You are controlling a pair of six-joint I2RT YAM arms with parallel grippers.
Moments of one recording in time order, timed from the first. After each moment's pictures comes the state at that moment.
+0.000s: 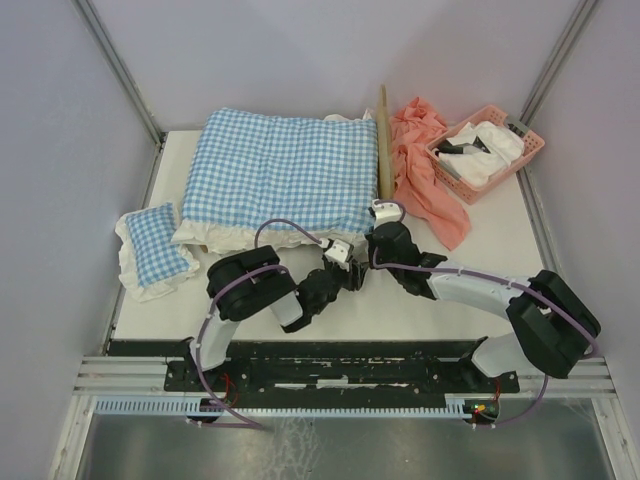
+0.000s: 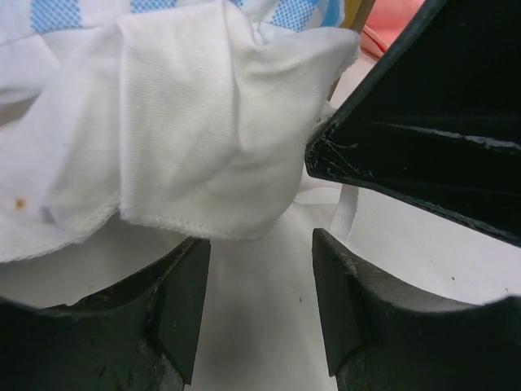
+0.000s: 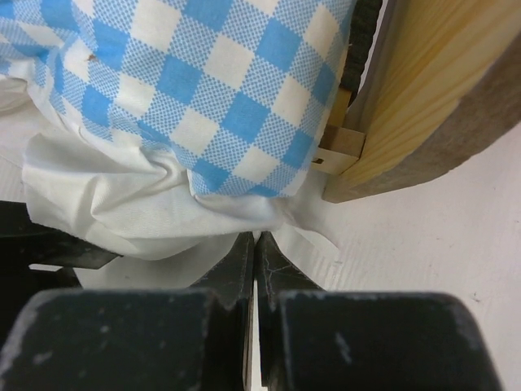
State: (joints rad) left arm -1.01 2.07 0.58 1.38 -0.36 -0.22; right arm 0.74 1.41 0.68 0.11 0.33 0.33
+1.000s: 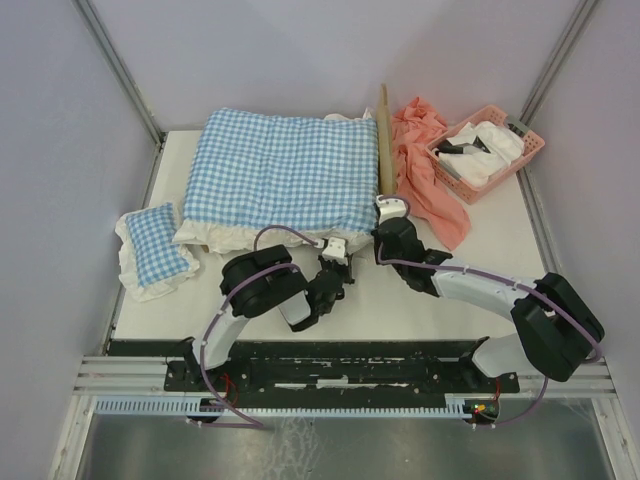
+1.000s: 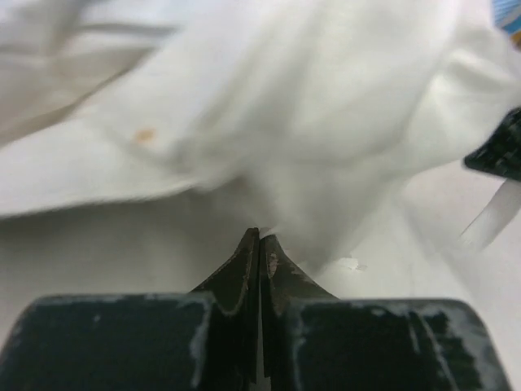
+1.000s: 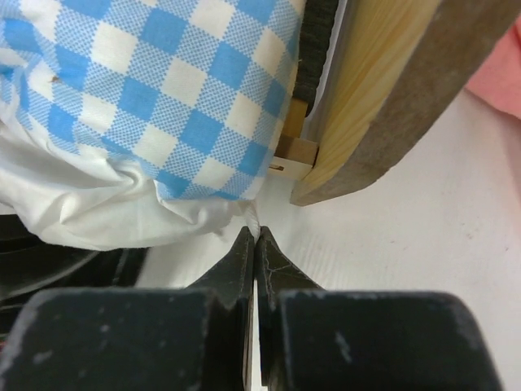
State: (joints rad) left arm -1.02 2.21 0.70 1.40 -0.63 -0.27; right arm 0.71 1.39 0.69 0.07 0.35 0.29
